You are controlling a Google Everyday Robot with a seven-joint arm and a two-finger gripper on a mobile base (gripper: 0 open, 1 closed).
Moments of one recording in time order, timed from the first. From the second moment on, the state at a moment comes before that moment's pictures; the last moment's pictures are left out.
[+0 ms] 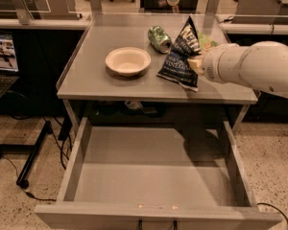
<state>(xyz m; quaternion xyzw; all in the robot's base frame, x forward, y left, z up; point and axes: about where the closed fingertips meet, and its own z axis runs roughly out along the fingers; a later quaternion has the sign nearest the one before) 0.661 -0.158 0.896 -0.31 0.78 -0.01 0.54</state>
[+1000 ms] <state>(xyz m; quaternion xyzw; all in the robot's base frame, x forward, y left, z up) 0.661 -0.158 0.896 -0.31 0.78 -0.01 0.54</state>
